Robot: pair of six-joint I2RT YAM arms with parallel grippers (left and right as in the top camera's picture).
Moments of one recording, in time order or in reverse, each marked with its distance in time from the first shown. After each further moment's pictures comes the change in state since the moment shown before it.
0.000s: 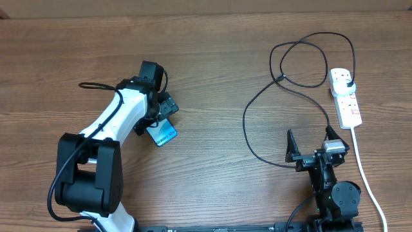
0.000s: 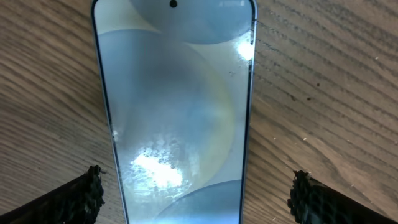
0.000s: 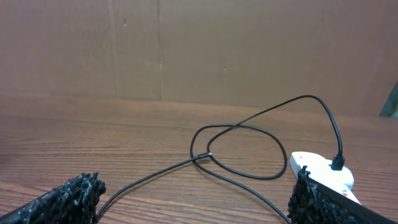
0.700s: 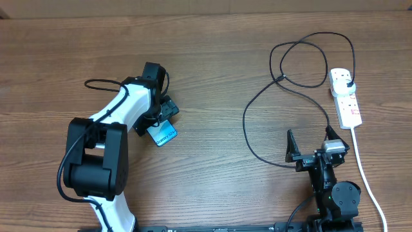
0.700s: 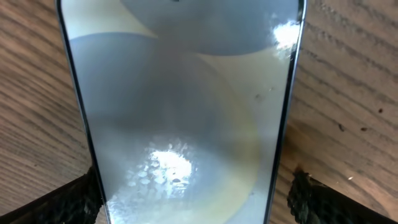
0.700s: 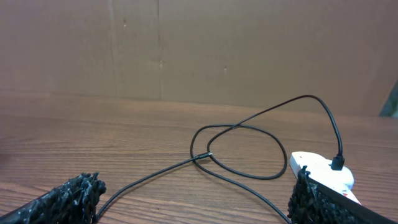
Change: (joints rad) left arm 0.013 0.138 0.045 -0.006 0.000 0.000; right arm 0.000 0.000 0.000 0.000 0.000 0.000
